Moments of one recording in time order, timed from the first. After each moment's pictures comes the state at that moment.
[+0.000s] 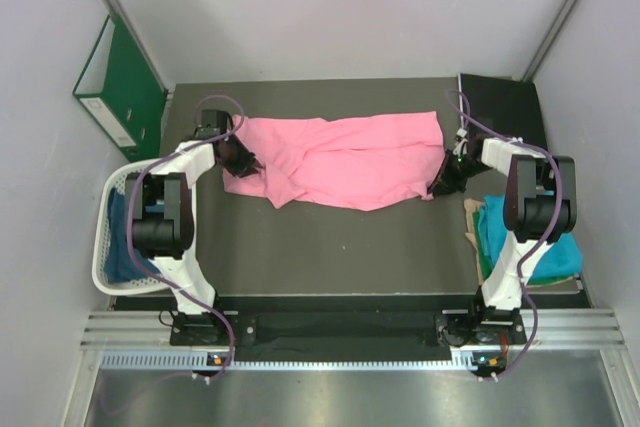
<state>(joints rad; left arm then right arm) -0.02 1.82 1.23 -0.40 0.23 -0.79 -0.05 1.92 1.21 -0.61 -0.46 0.38</state>
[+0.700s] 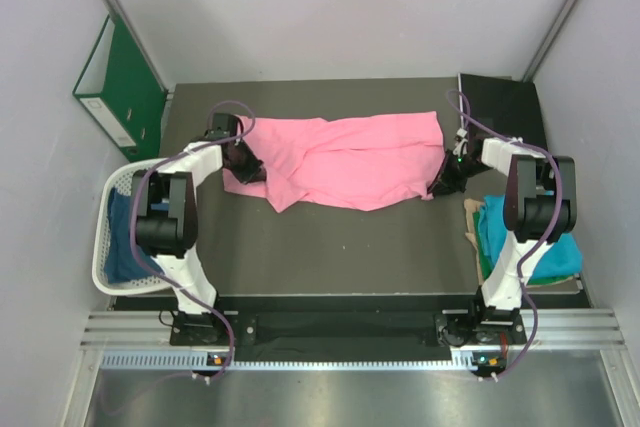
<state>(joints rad) -0.07 1.86 1.22 -0.43 0.25 -0.77 -0.05 1.92 1.21 -0.61 -0.46 0.38</state>
